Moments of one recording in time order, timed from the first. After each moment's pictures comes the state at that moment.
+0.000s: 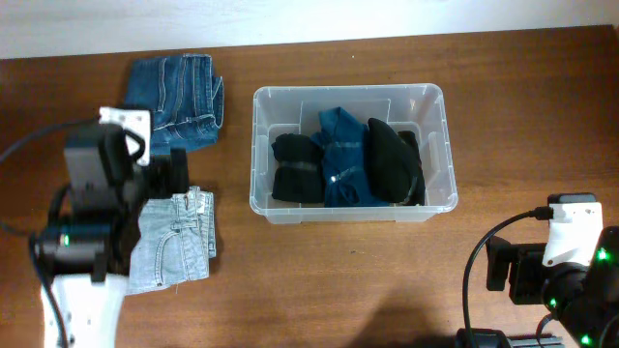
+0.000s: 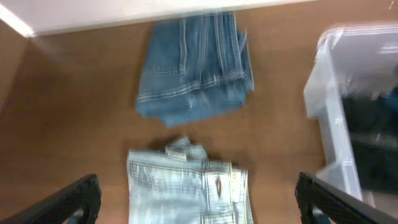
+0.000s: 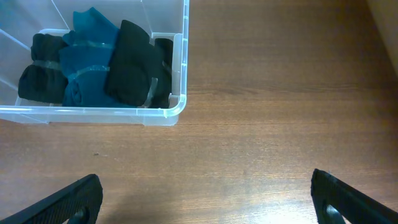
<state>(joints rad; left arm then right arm) -0.03 1.18 1.30 -0.88 -0.13 0.09 -0.12 0.75 1.43 -1.46 -0.02 -0.09</state>
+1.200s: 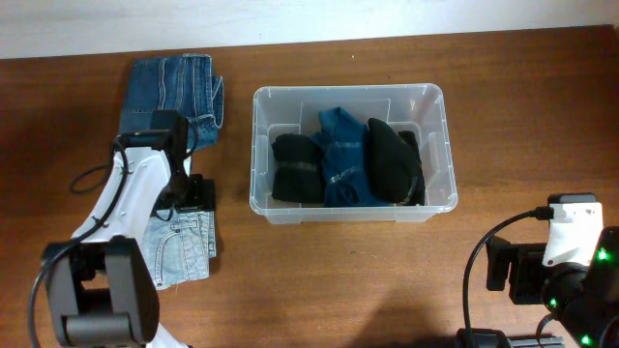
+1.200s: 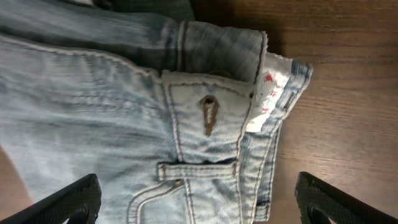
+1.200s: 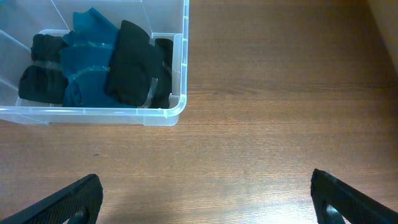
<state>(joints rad) -0.03 1.81 1.30 -1.09 -0.15 -0.11 -0.12 0.75 1.43 -1.46 -0.02 -0.09</state>
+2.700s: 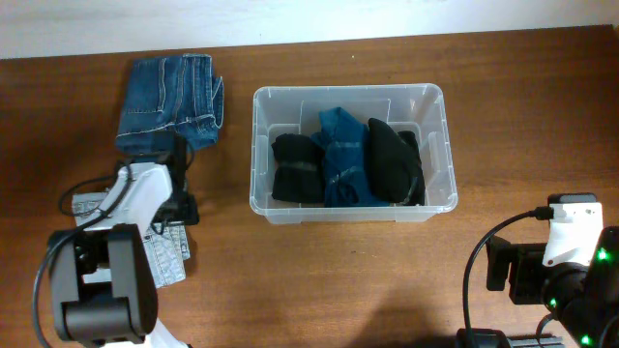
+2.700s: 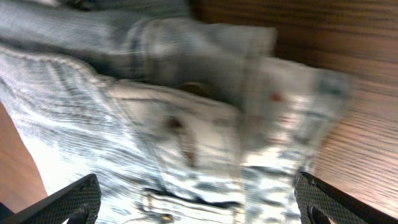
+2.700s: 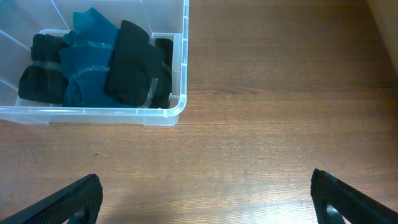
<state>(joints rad) 0.00 1.84 1.14 -0.89 -0.46 -0.17 -0.12 0.75 1.43 -1.46 -0.02 -0.09</state>
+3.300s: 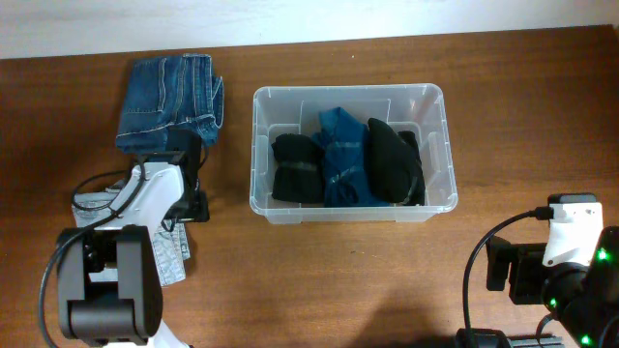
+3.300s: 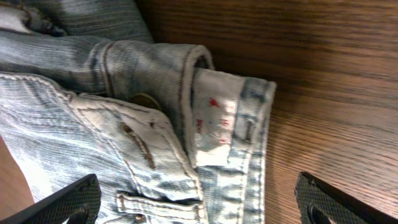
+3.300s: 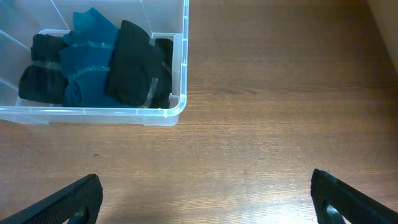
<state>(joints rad) -0.06 1.84 1.14 -0.87 -0.45 -0.18 -0.12 0.75 1.43 -1.46 -0.02 -0.09</state>
